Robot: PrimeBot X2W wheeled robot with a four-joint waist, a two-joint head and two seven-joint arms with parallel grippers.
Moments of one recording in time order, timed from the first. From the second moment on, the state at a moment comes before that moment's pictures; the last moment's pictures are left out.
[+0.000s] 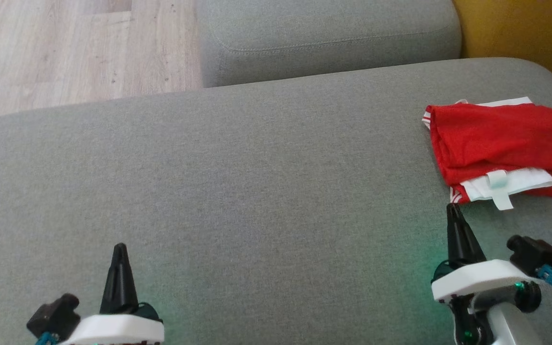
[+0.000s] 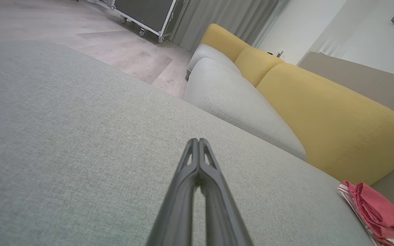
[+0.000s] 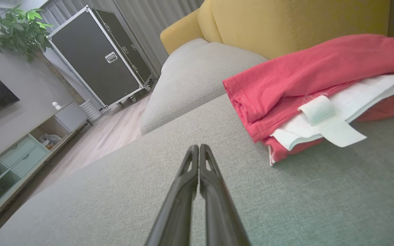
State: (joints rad) left arm 0.03 0.04 -0.06 0.29 -0.58 -0.11 -0.19; right arm -0.09 -0.05 0.06 0.43 0.48 0.13 -0.18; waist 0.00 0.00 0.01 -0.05
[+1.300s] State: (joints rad) left arm 0.00 0.04 0.00 0.28 -0.97 -0.11 -0.07; right arm -0.09 -0.05 -0.01 0.38 0.90 0.13 -0.07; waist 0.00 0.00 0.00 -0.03
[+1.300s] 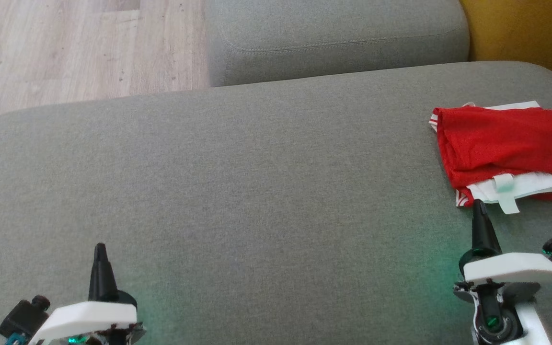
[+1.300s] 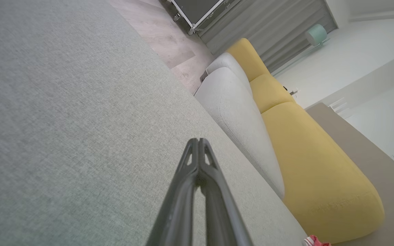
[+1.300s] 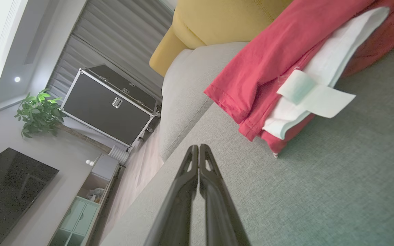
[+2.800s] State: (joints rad) left arm -0.04 0.04 0.05 0.28 -1.41 -0.12 0.05; right arm -0.09 -0.05 -0.10 0.31 1.39 0.13 0.05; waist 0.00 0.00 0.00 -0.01
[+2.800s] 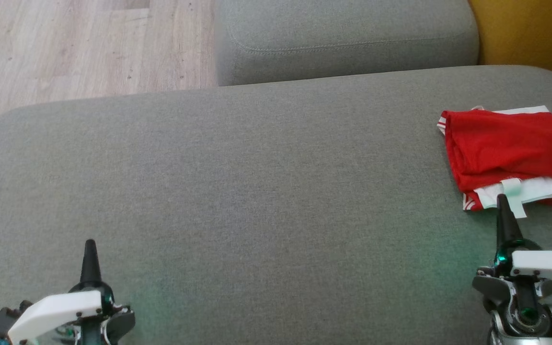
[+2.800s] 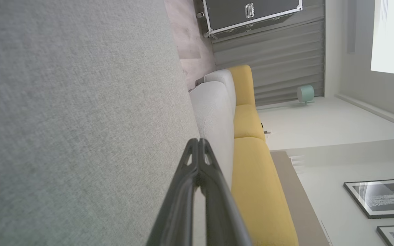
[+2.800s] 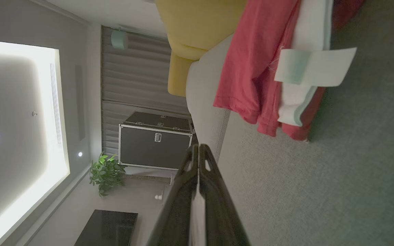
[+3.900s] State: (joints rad) left arm -0.06 0.04 0.07 0.28 -1.60 -0.12 0.11; right arm -0.09 -0.05 -0.13 0.28 1.60 0.13 0.11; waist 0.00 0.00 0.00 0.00
